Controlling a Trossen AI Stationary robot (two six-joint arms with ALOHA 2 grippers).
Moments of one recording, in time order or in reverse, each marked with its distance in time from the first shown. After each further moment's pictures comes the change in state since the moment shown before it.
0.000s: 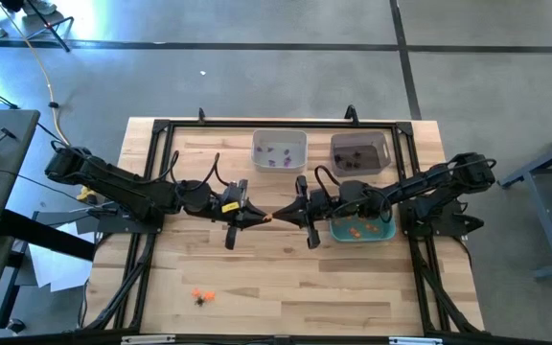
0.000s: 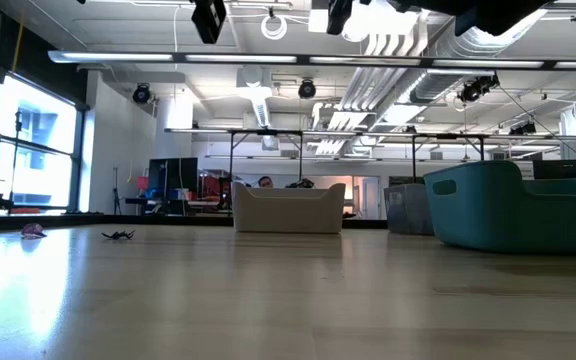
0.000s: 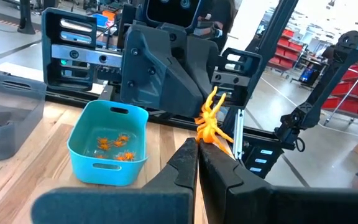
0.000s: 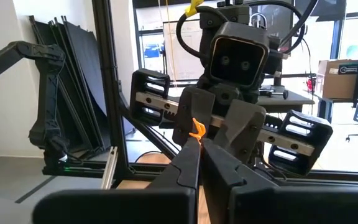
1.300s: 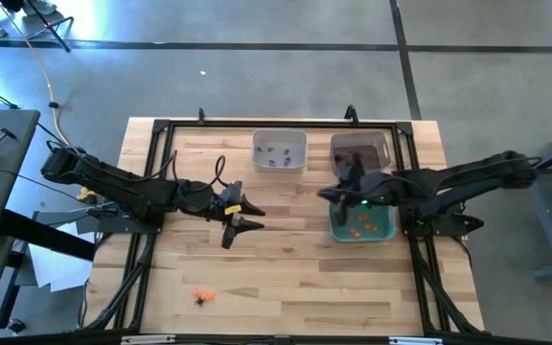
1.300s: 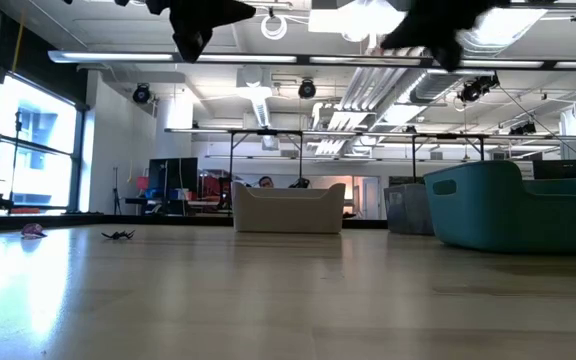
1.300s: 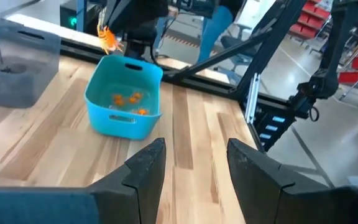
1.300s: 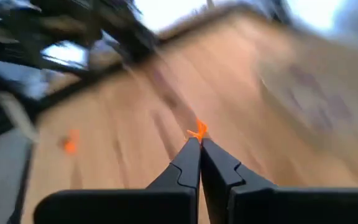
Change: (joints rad) left arm 0.000 -0.053 0.001 -0.227 -0.002 -0.047; right arm 0.001 -0.467 0.001 -1.083 0.368 0.458
